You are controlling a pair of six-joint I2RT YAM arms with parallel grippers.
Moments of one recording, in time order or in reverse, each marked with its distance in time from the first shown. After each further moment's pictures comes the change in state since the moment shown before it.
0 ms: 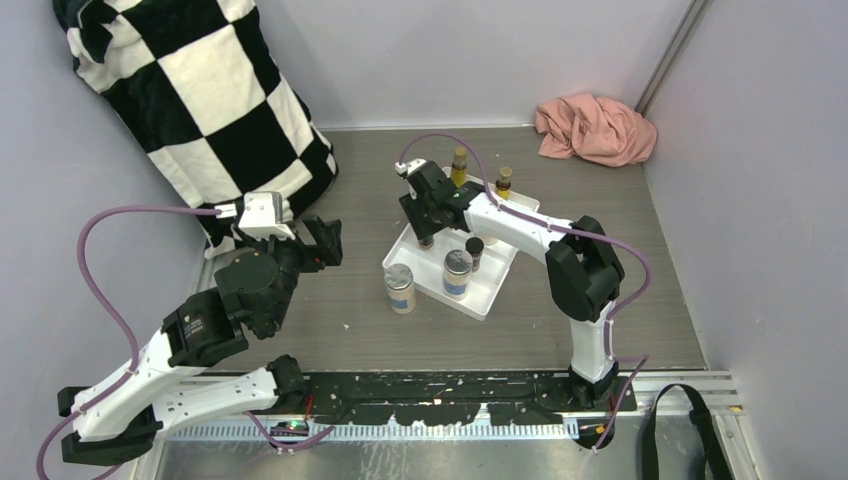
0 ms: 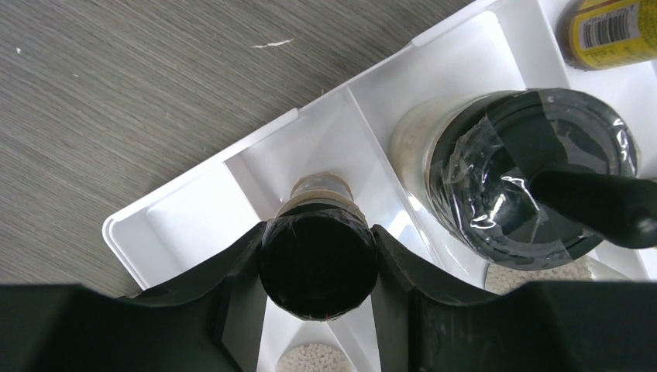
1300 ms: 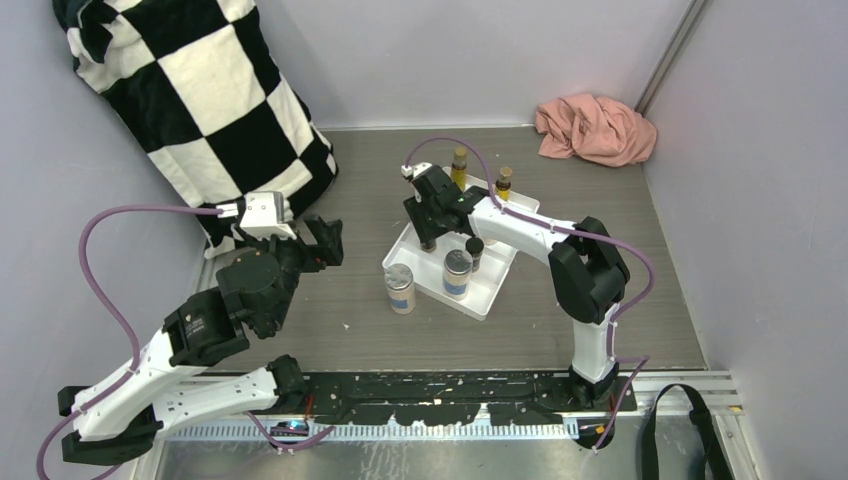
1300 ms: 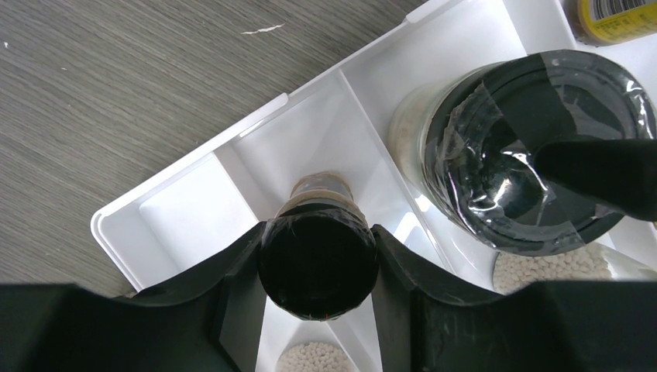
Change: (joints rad) left arm 0.000 0.005 0.000 0.000 0.000 0.000; right arm -0.009 -0.029 -0.080 0.051 -0.011 0.026
